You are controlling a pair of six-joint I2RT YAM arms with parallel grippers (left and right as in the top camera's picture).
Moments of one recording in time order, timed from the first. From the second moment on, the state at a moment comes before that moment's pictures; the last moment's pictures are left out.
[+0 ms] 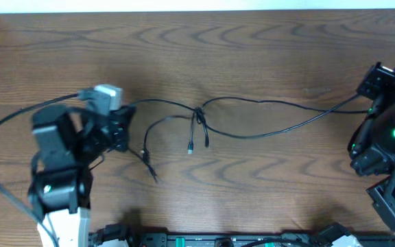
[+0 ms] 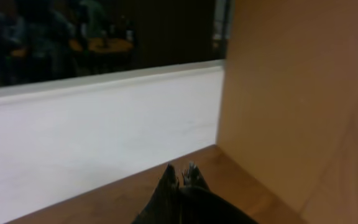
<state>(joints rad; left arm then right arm) 0.21 0.87 0.91 -0.63 0.61 0.15 0.49 1.01 1.46 -0.49 1.05 0.02</state>
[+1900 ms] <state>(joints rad) 0.40 0.86 0.91 -0.69 0.27 -0.23 -0.68 1.31 1.47 -0.78 -0.01 0.67</state>
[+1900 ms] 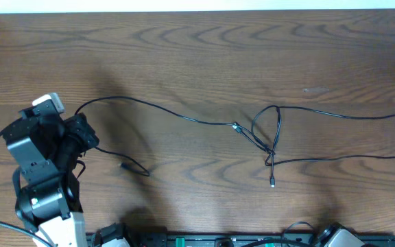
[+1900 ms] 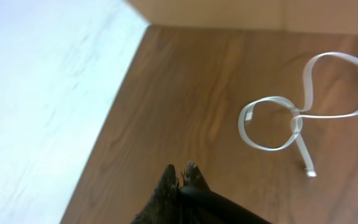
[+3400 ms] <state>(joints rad) 0.30 1.11 0.91 -0.58 1.06 0.07 -0.03 1.68 1.47 -1.00 -0.67 -0.22</state>
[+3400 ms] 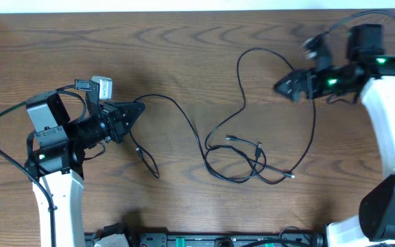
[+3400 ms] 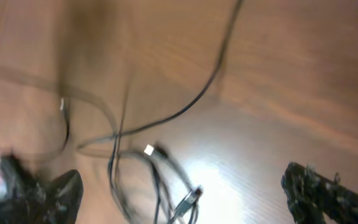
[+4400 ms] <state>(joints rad) 0.30 1.11 0.91 -0.58 1.05 0.07 0.47 1.68 1.15 -0.97 -0.41 -0.32</state>
